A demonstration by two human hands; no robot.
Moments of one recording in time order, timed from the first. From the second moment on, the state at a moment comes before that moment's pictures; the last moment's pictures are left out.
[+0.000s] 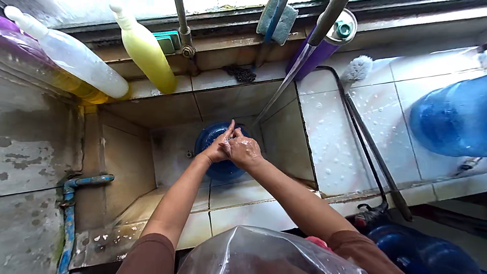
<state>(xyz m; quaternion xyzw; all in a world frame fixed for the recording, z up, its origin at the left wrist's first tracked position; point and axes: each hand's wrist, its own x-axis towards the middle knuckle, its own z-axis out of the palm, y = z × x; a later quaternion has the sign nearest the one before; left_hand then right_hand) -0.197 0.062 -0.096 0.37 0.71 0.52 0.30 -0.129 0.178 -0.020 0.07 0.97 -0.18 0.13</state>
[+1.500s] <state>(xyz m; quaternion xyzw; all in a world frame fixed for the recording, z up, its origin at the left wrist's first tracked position) -0.200 0.084 -0.120 -0.15 0.71 0.69 -0.06 -0.151 0.243 -0.126 -0.11 0.92 -0.37 -0.05</state>
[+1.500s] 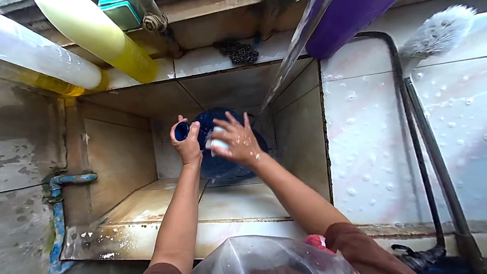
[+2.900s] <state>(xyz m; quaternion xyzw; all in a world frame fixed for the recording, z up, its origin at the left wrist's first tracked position) -0.225 -0.164 -0.225 -0.27 0.61 0.75 0.02 -0.141 0.233 -0.279 0.31 0.76 -0.55 0.17</state>
